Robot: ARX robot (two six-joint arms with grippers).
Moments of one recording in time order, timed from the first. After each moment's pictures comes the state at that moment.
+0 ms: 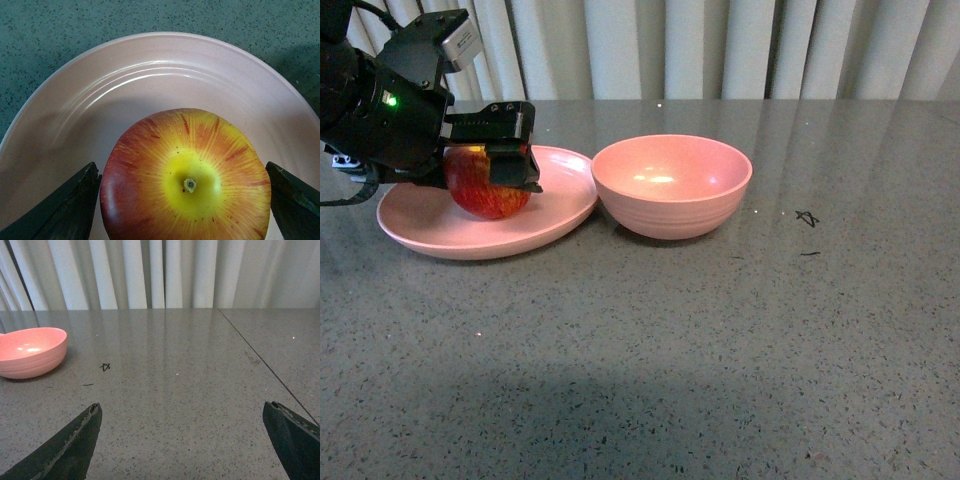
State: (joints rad) left arm -0.15 1.84 1.21 -0.08 0.12 0.01; right arm 0.00 0.00 0.01 0.00 0.00 0.01
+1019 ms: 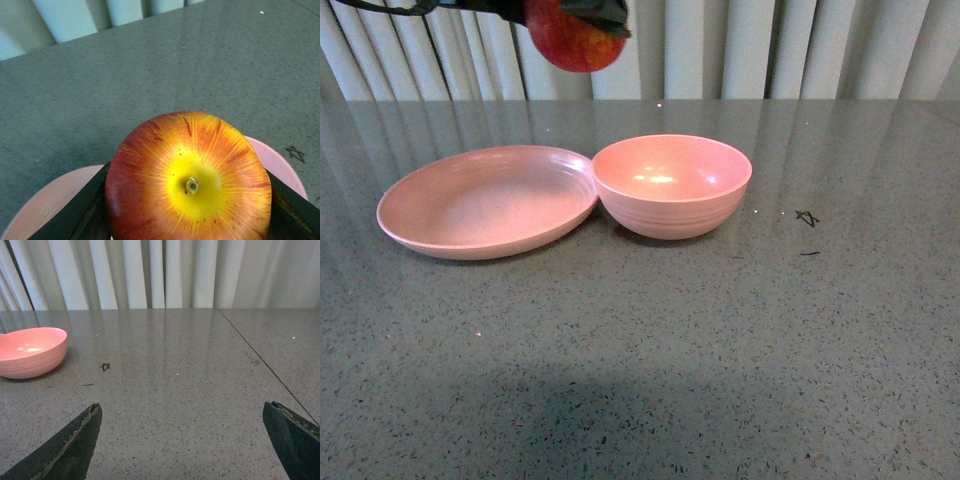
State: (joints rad) left arm -0.34 1.73 1.42 -0.16 0.11 0.10; right arm 0.00 0.00 0.01 0.00 0.00 0.01
